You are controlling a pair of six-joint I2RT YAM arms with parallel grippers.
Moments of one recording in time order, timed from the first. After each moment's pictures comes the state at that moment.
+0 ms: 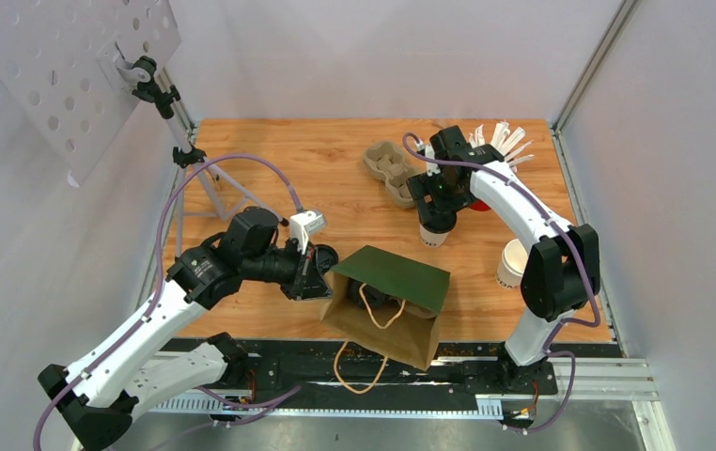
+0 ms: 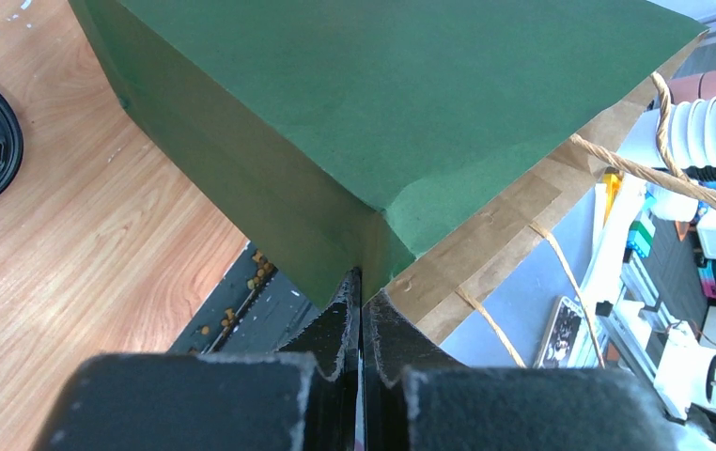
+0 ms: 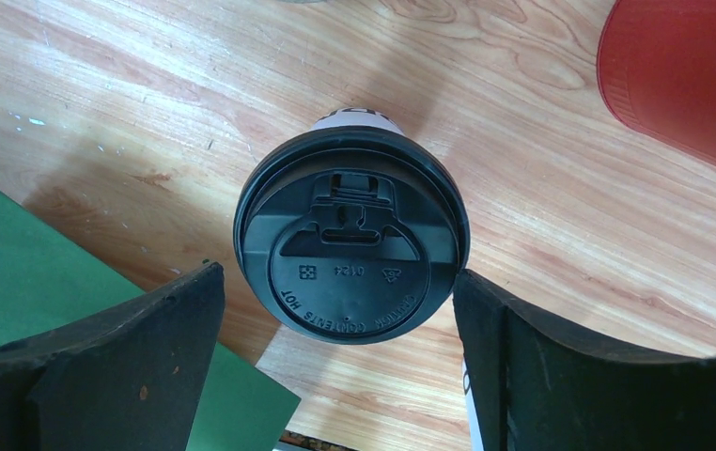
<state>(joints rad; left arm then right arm) -0.72 0.87 0.97 -0.79 0.55 -0.35 0.39 1.74 1.53 -0.95 -0.02 -0.02</state>
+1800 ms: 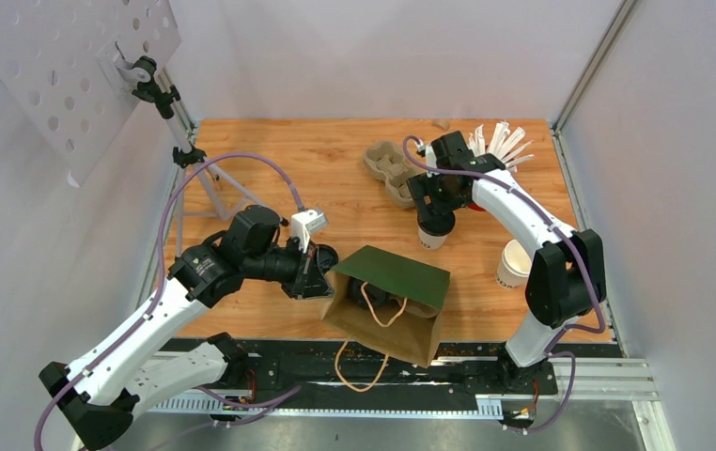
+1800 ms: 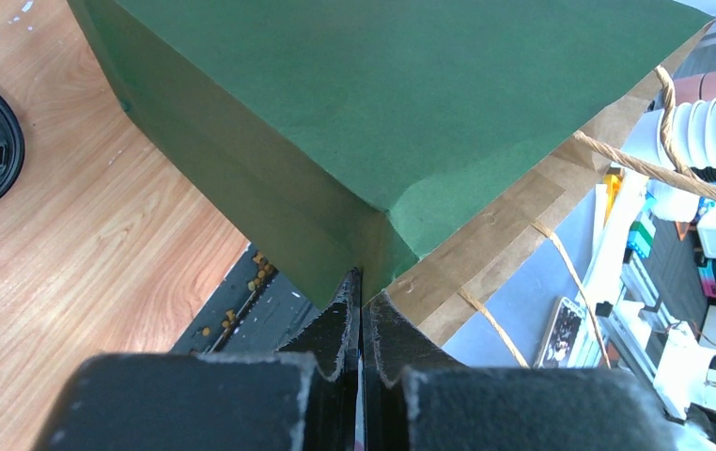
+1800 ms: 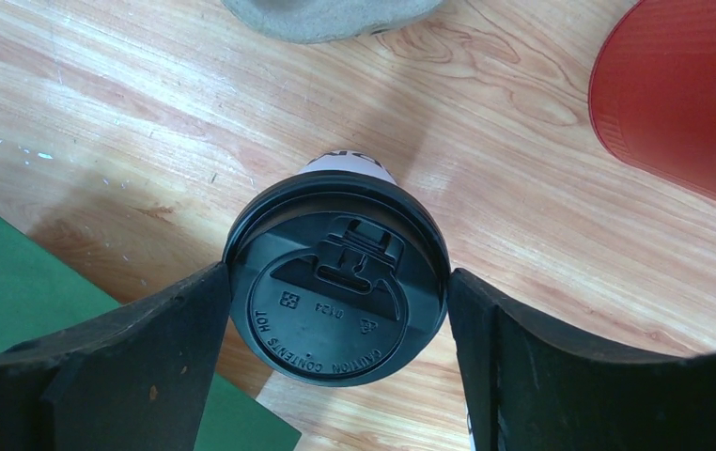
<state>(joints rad) -0.72 0.88 0.98 -0.79 0.55 -0.35 0.39 1.69 1.43 -0.81 -0.01 -0.01</state>
